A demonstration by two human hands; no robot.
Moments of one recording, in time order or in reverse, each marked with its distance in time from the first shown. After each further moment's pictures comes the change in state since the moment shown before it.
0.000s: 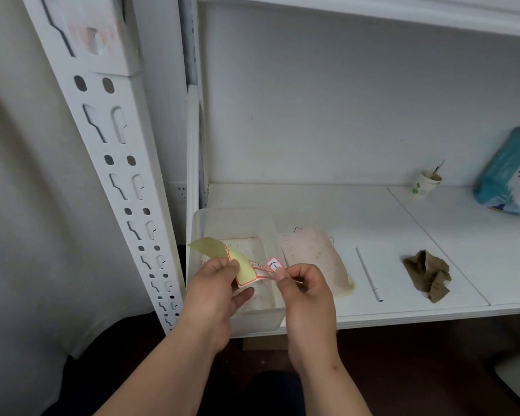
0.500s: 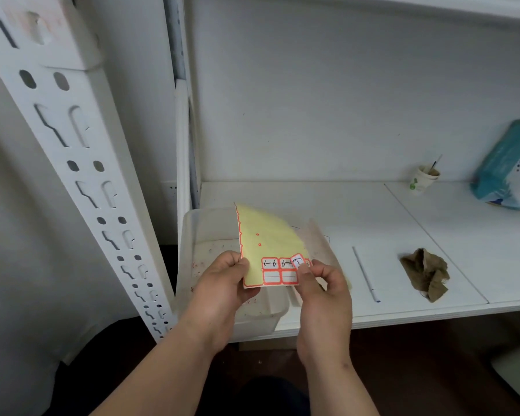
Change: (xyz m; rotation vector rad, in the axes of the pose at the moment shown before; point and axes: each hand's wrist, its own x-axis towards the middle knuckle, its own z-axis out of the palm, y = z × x) left_hand 0.009 -0.002 0.017 0.170 -0.160 0.020; right_hand 0.026 0.008 -0.014 0.135 0.203 0.093
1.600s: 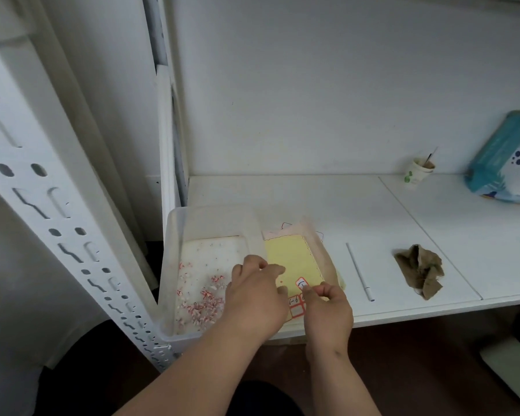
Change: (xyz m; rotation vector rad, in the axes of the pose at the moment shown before) left_hand 0.032 -0.027 0.049 1.252 -0.069 0.300; right_hand 0.052 0.043 -0.018 -0.306 0.174 0.111
